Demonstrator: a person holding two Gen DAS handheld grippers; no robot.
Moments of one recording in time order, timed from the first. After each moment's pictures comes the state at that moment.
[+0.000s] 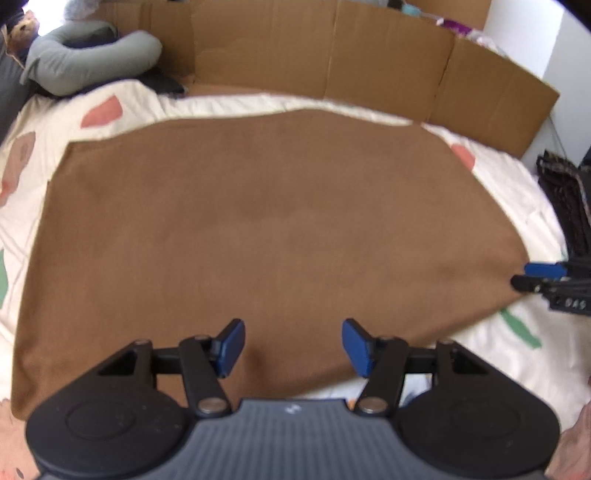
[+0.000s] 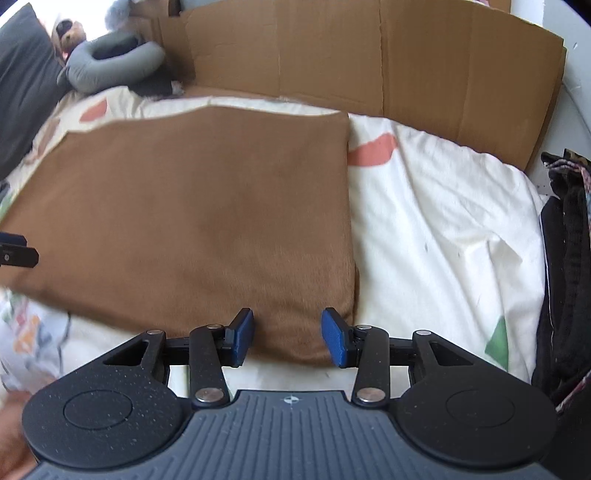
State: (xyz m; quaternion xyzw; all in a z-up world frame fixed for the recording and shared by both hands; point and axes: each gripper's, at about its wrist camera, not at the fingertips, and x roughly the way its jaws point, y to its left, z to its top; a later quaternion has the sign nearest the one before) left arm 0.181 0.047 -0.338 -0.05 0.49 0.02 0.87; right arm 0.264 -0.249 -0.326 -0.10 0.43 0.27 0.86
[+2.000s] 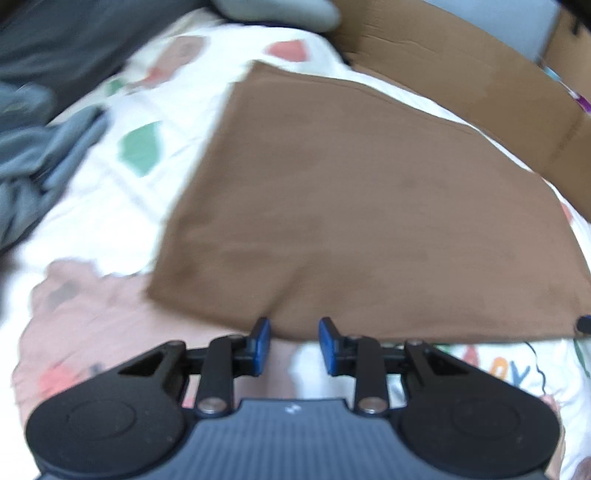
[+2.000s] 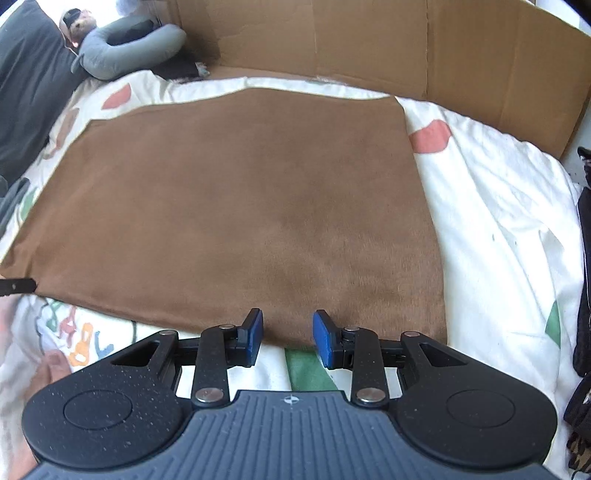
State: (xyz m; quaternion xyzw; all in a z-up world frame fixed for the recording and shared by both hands) left arm 0.084 0.160 -0.339 -0.17 0.48 0.18 0.84; right arm 0.231 -0.197 -0.313 -0.08 0.47 0.28 0.83
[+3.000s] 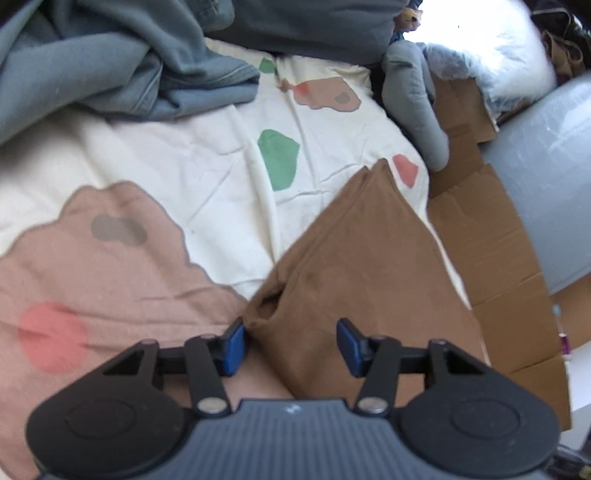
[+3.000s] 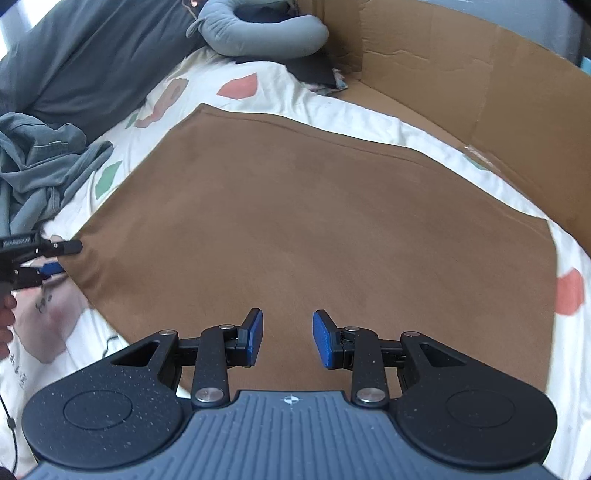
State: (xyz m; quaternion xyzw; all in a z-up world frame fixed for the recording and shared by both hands) left arm 0.041 0.251 -0.375 -0.46 0.28 0.21 0.81; right arm 0.263 -0.058 -0.278 -0.16 0.45 0.43 0.77
